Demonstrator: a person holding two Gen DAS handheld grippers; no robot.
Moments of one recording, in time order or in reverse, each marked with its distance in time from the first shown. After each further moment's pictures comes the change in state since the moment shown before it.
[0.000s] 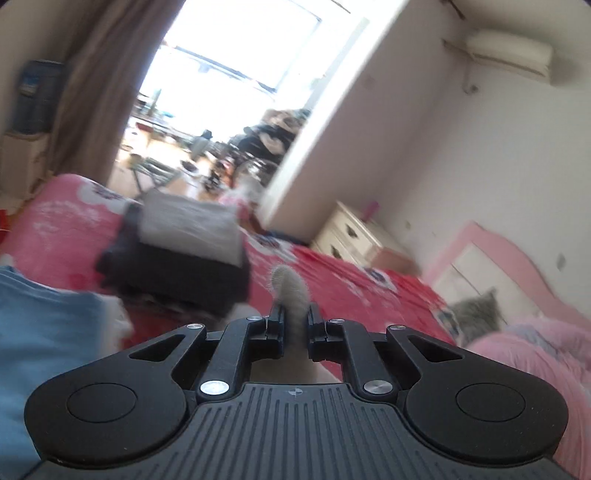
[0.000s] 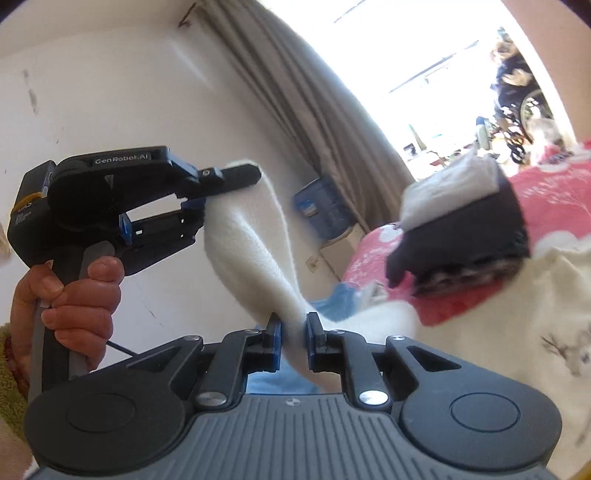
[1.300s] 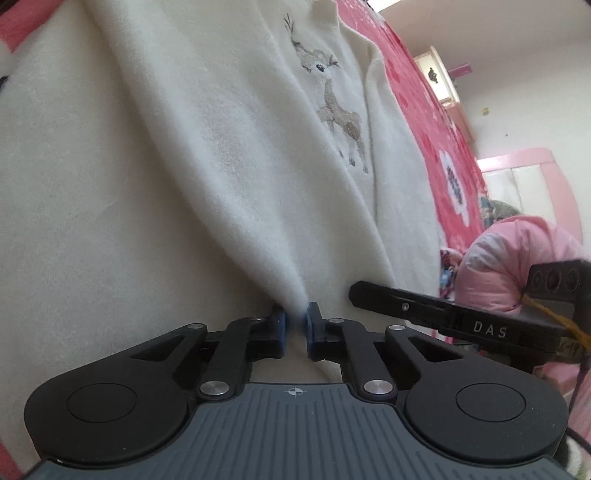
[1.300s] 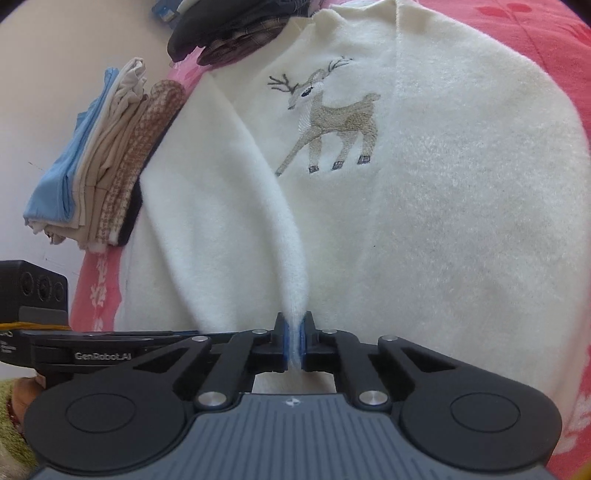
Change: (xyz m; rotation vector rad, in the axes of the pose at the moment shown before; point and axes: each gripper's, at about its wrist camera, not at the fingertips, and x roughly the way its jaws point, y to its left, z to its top) left arm 0.119 0.026 -0.275 -0.538 0.494 0.039; right arm -0.078 -0.188 -0.066 0.106 0.711 -0.312
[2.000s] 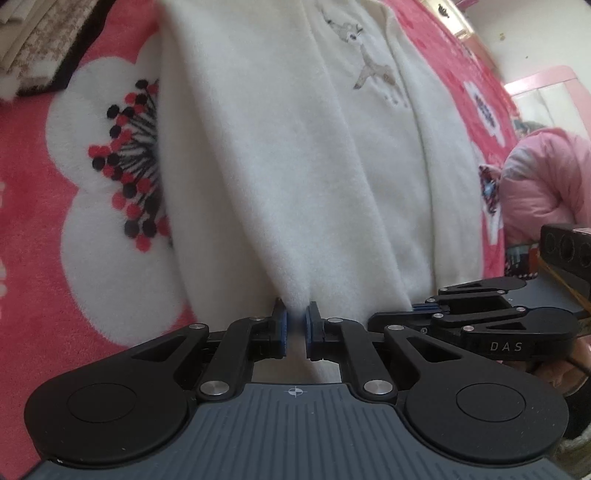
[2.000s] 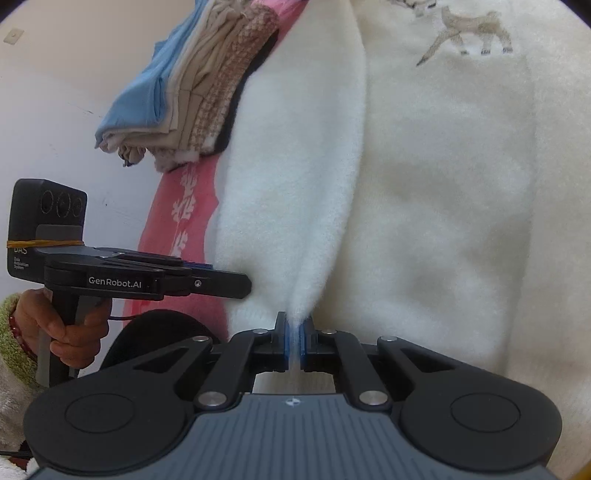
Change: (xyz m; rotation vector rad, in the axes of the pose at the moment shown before) left arm -0.073 0.027 -0.030 0.193 0.167 0.257; right arm 0.035 0.080 -0.074 -0.059 0.169 0.155
